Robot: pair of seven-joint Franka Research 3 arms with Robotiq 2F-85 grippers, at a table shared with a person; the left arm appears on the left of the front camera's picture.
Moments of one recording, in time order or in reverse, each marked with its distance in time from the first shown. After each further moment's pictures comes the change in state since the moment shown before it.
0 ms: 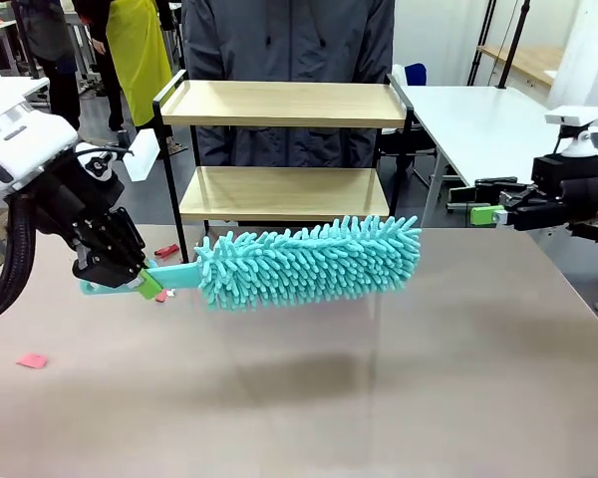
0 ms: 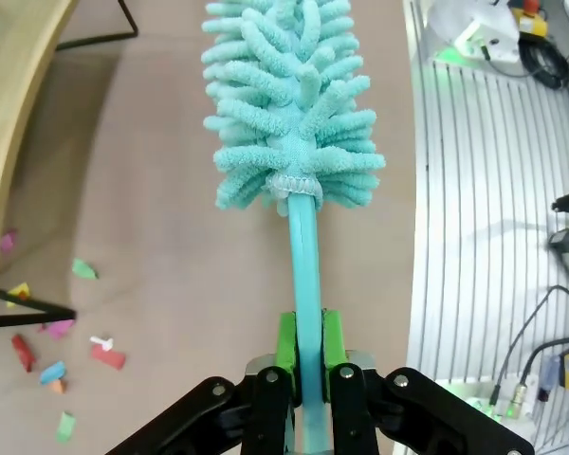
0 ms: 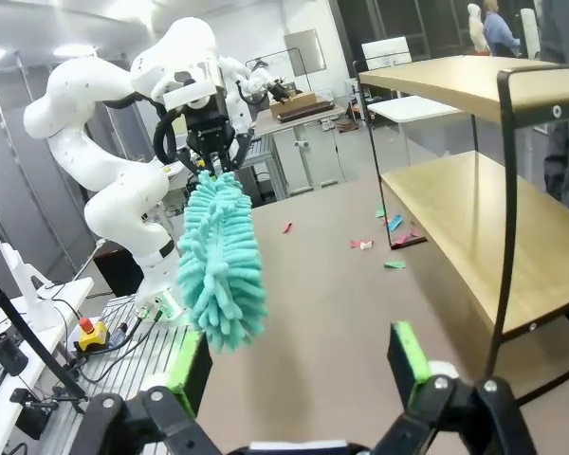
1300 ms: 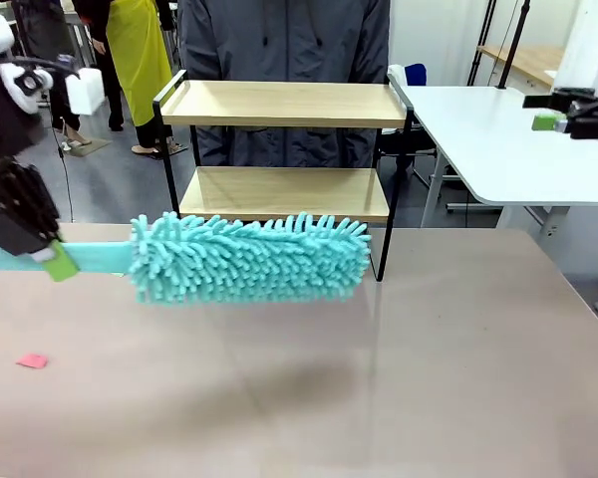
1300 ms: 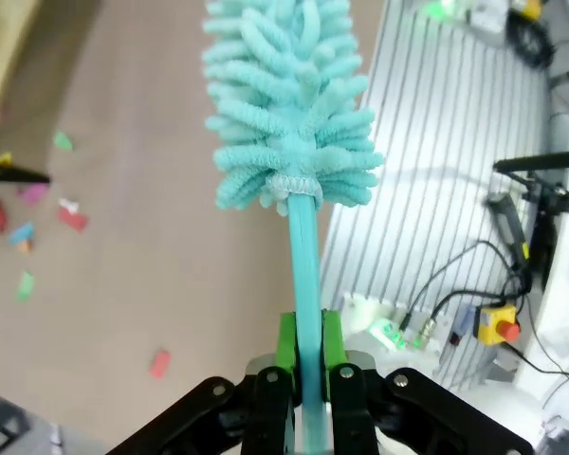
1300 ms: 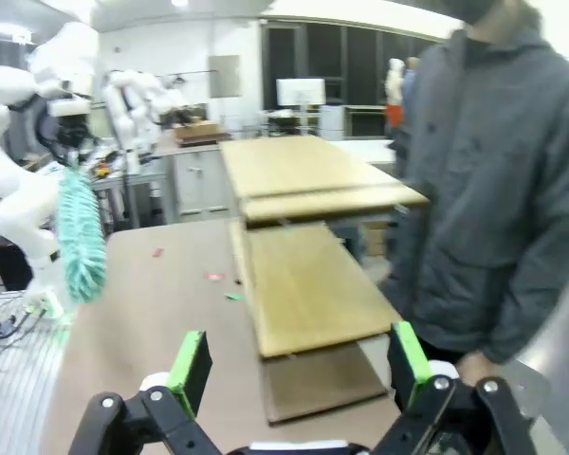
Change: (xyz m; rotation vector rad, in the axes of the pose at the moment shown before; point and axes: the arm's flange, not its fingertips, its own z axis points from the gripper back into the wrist) left arm 0.023 -0.050 0.085 -0.016 0.210 0.201; right arm 0.093 -0.078 0.126 -0.219 -0.067 0.229
